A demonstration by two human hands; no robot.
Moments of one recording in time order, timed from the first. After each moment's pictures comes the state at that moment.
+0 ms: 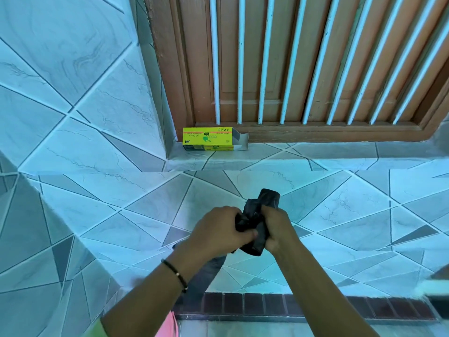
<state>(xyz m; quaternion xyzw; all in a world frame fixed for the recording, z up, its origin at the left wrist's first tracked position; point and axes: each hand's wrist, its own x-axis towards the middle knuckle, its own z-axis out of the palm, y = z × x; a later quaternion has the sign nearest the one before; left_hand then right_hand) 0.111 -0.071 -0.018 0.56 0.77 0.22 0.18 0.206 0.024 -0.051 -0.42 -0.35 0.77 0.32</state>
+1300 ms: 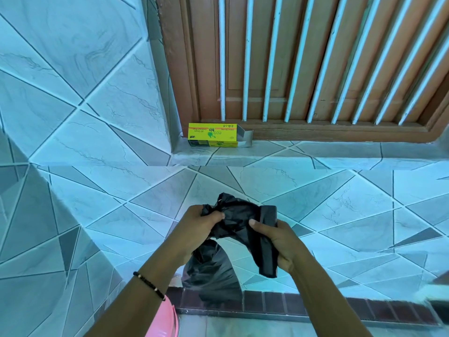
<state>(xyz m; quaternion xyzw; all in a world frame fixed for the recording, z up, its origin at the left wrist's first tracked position) 0.096 -0.107 -0.020 0.29 0.73 0.50 0.37 0.238 0.015 -0.080 -0.36 -0.46 0.78 0.22</state>
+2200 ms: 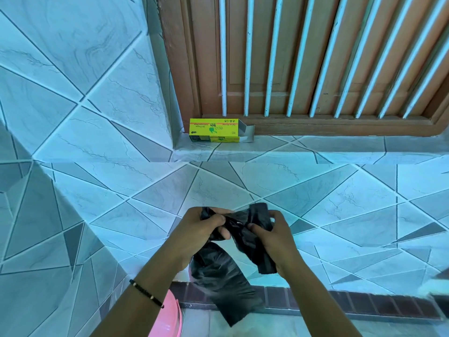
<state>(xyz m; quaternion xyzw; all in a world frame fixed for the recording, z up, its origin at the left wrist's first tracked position) 0.105 -0.123 -0.018 0.33 0.68 0.52 0.40 0.232 -0.008 -0.085 -0.45 -0.60 0.60 0.27</state>
